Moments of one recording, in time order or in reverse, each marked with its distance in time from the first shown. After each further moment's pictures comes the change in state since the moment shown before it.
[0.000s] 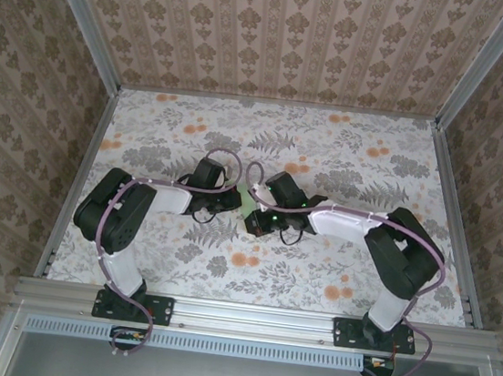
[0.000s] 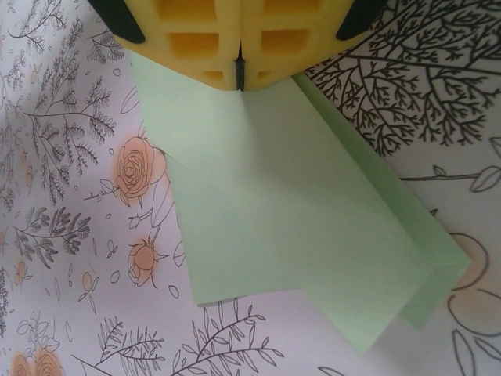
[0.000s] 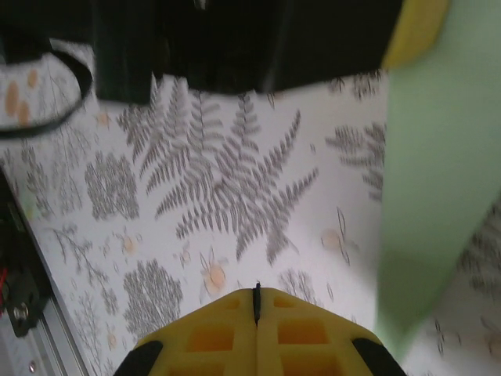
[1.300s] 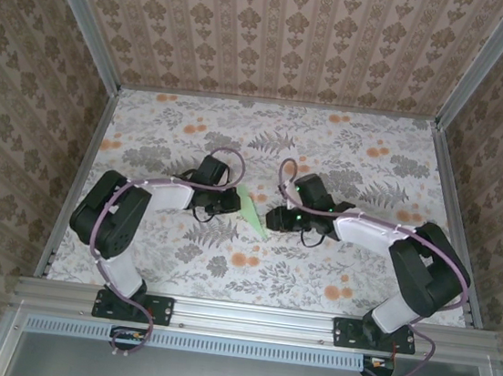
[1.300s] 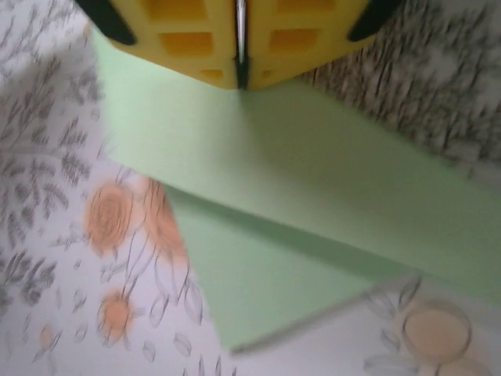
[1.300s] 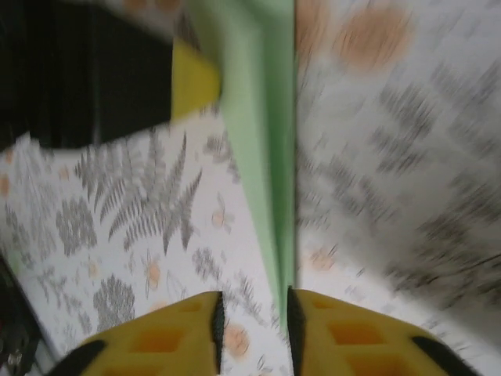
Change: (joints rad) left arm -0.031 -0.076 0.097 -0.298 -0.040 0.053; right arm -0.159 -0.195 -0.184 0.036 0.051 0.092
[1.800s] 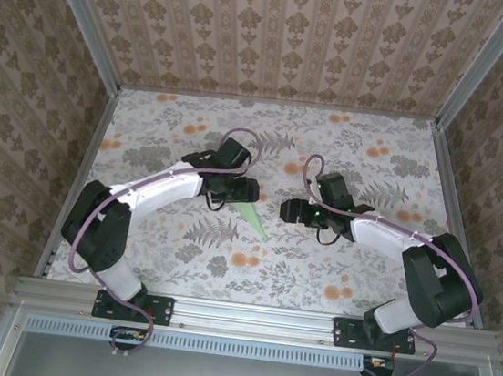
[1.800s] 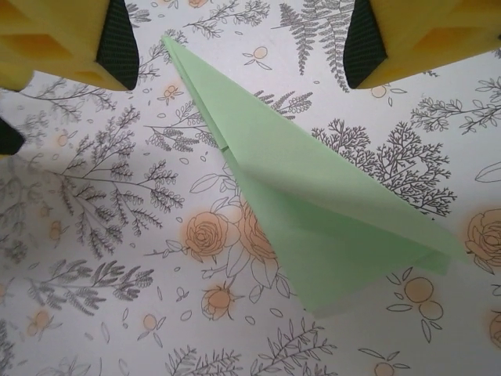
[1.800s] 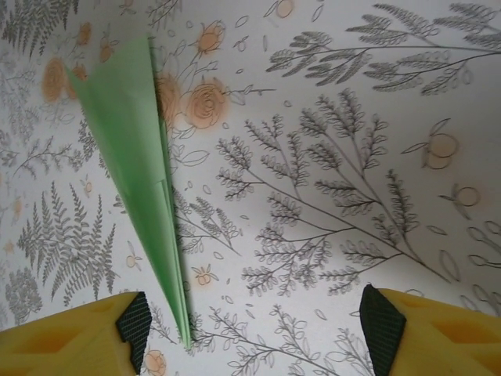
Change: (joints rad) left arm -0.156 -0.060 0.329 -0.476 -0.253 -0.040; right arm -0.125 -0.077 -0.085 0.005 0.087 0.036
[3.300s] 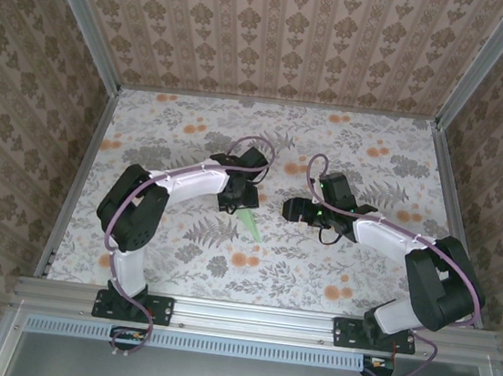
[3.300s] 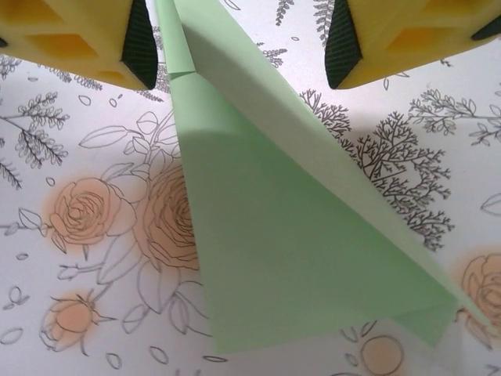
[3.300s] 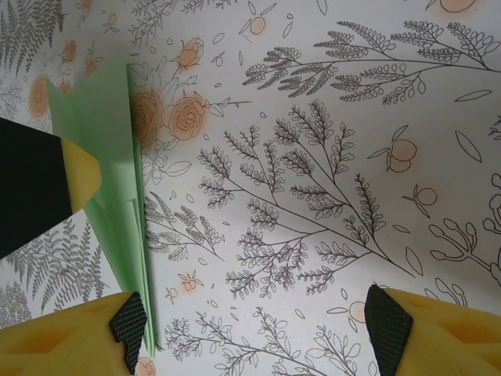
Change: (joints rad) left arm -0.043 0.217 0.098 -0.086 -0.129 -0.187; right arm -0.010 -0.014 -0.002 -0.018 0.030 0.008
